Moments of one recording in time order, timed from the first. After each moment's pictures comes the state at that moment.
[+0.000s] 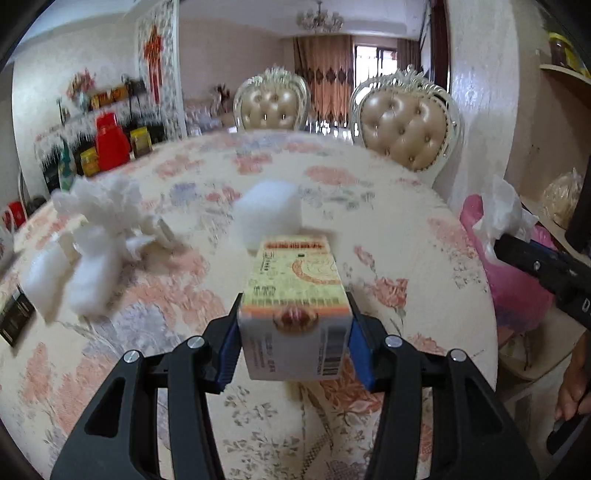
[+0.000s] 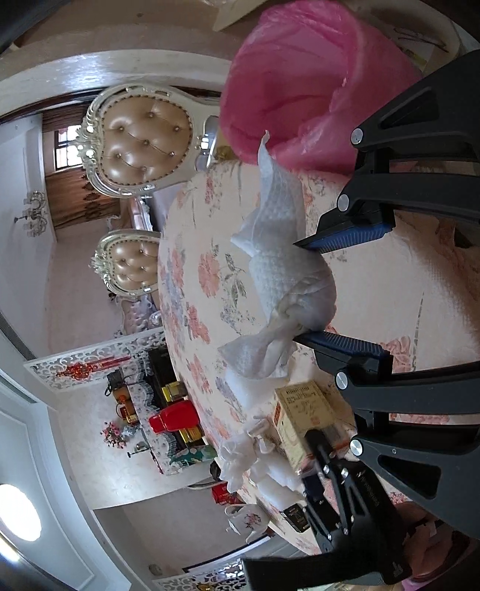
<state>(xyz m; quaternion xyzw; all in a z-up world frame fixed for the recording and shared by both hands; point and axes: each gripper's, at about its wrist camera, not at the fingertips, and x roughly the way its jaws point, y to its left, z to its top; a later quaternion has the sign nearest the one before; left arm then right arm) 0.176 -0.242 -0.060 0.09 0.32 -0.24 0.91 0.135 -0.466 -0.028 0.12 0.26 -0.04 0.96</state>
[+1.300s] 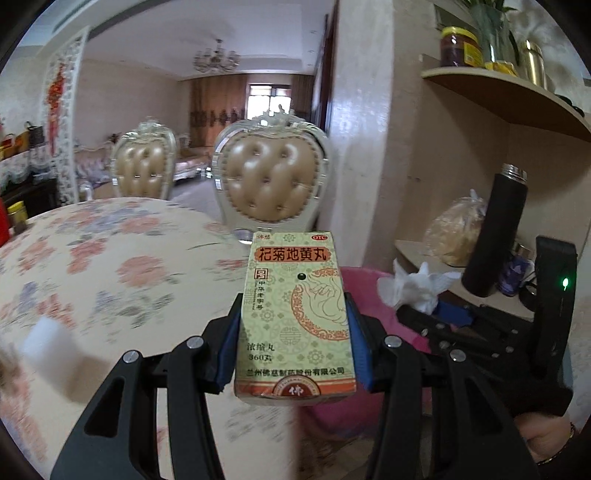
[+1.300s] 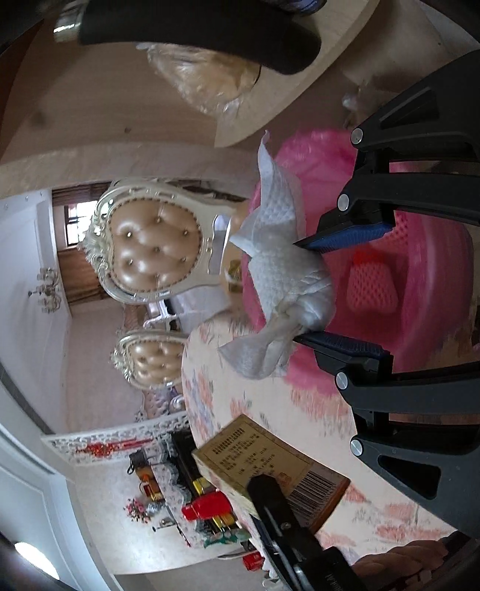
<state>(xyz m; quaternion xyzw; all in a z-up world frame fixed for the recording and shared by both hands) 0.136 -0.447 -0.008 0.07 0.22 -0.46 0.86 0.089 -0.631 -0.034 0.12 0.25 -0.21 0.94</state>
